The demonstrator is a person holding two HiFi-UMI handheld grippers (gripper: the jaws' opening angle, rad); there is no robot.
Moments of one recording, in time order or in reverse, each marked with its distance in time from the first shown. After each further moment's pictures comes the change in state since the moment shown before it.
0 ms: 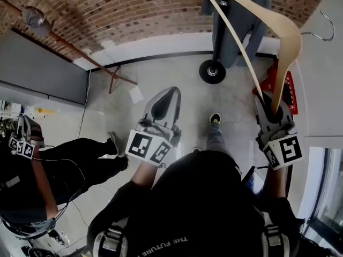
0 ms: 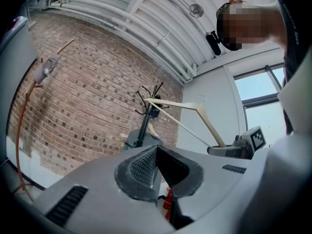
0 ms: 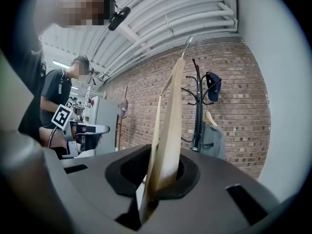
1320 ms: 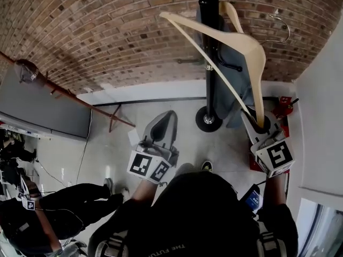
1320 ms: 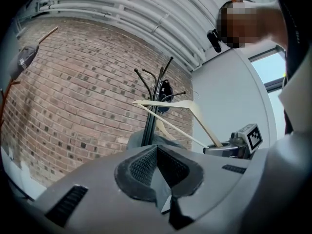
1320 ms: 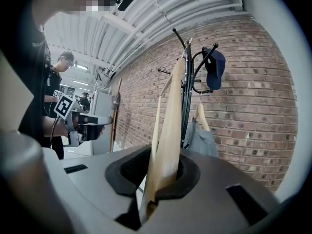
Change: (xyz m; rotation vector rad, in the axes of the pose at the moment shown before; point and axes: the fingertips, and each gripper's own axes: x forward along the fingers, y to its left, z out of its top) left arm 0.296 0.047 0.005 0.067 0.002 0.089; right arm 0.183 -0.260 -0.005 -0.088 0.034 0.159
